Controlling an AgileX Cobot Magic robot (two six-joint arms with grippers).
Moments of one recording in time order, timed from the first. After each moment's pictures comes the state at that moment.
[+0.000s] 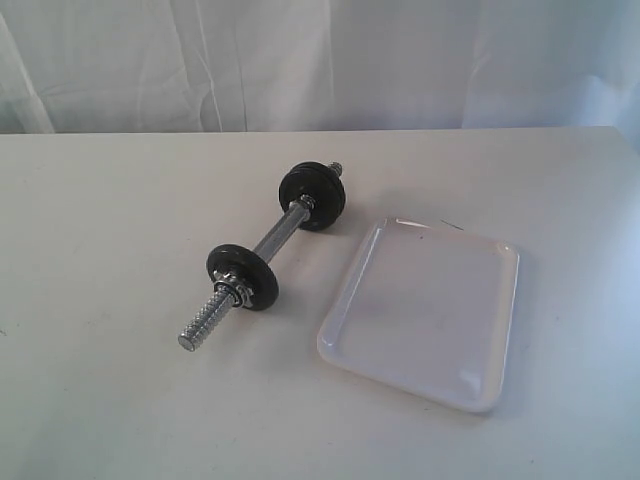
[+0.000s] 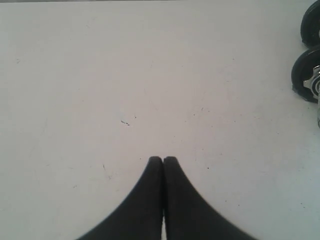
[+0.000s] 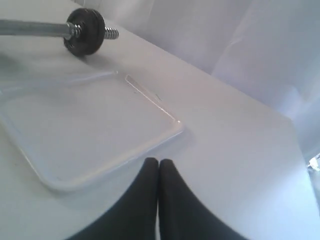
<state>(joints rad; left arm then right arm) -0.06 0.00 0.02 -0.08 0.40 0.04 0.18 0.00 -0.01 0.18 0.33 -0.55</state>
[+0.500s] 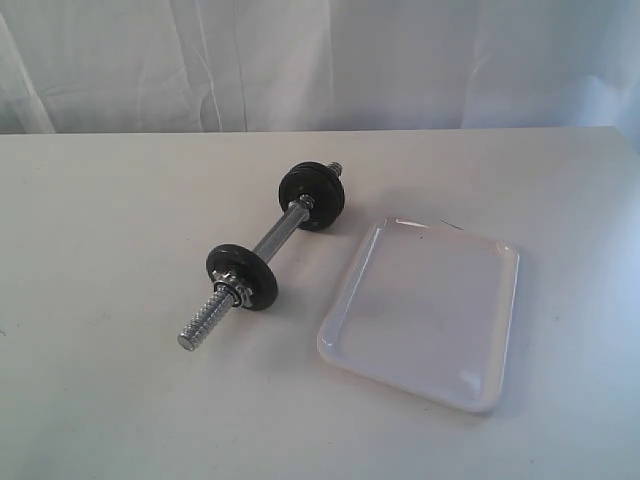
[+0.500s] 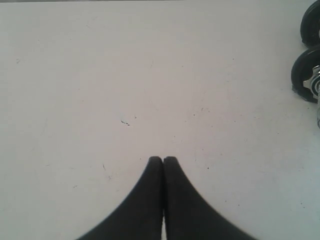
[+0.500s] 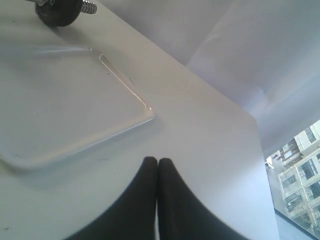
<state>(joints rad) -0.06 0.00 0.02 -0.08 0.40 0.04 0.15 0.00 -0.01 0.02 0.33 -0.55</state>
